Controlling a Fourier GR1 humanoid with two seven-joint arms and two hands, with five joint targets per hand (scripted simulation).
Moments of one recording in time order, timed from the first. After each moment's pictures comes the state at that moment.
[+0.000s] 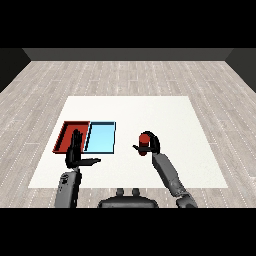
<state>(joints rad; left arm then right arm) 0.04 0.04 0.06 -1.62 0.05 -0.03 -0.39 -0.40 -0.02 0.17 -0.91 -0.22 -0.21 -0.45</state>
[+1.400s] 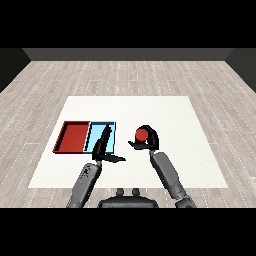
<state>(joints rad) -0.14 0.00 -0.27 -1.52 0.06 0.12 -0.24 -0.37 0.00 0.24 -1.25 -0.19 -0.28 -0.36</state>
